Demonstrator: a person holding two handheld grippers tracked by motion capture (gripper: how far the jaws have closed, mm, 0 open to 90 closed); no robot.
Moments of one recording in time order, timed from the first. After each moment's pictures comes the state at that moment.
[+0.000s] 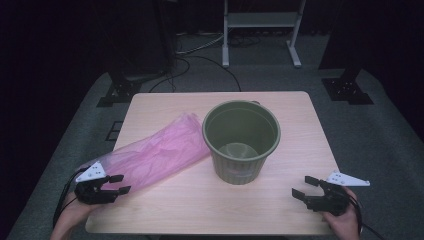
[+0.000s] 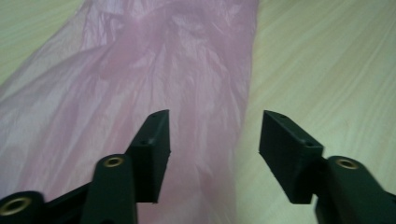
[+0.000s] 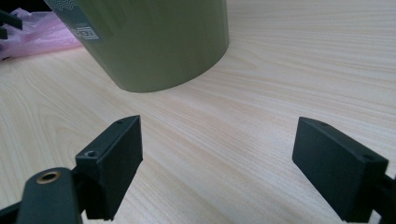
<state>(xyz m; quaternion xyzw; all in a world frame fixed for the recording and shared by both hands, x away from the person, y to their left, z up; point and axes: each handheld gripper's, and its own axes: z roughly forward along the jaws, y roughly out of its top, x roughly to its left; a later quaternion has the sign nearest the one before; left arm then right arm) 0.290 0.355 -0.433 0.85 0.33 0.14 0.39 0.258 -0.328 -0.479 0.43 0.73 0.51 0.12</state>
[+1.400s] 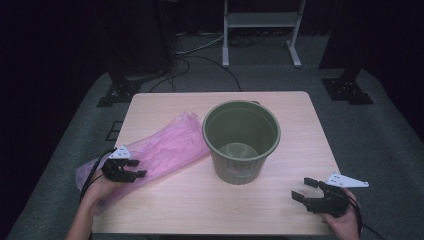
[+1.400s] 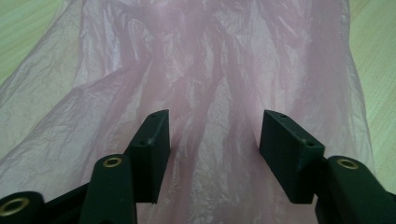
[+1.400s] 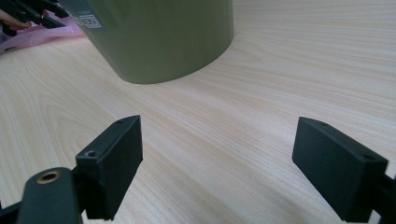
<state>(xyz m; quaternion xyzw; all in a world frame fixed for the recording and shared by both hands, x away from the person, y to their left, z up) 0.365 0.329 -0.466 0.88 0.32 0.13 0.33 0.256 -0.328 -0.483 0.42 0.74 0.51 0.11</state>
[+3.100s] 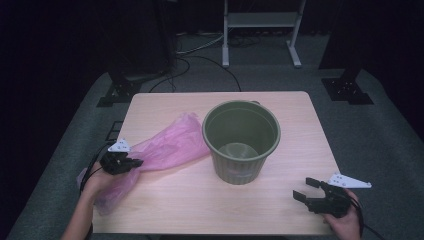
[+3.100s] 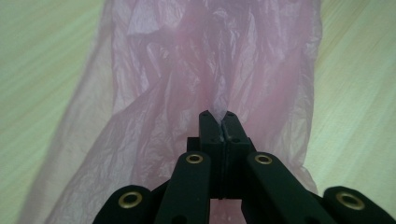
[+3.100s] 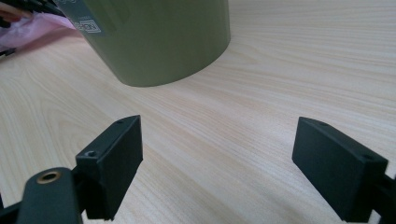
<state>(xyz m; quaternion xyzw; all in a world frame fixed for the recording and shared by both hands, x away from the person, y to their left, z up) 0.371 0.326 -0.434 0.88 0.31 0.13 0.33 0.254 -0.331 -0.482 0.43 0.74 0.51 0.11</state>
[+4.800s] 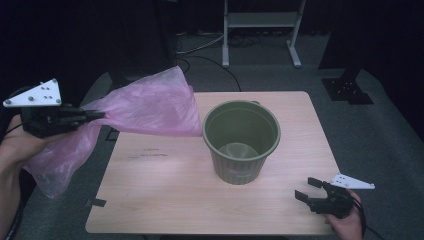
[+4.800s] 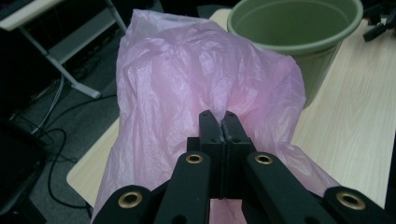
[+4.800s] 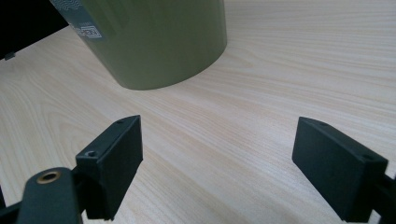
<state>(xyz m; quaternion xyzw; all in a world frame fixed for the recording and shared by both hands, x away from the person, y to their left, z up) 0.313 0.345 -0.186 0.86 0.17 0.23 0.42 0.251 -0.335 -0.479 0.43 0.73 0.52 0.12</state>
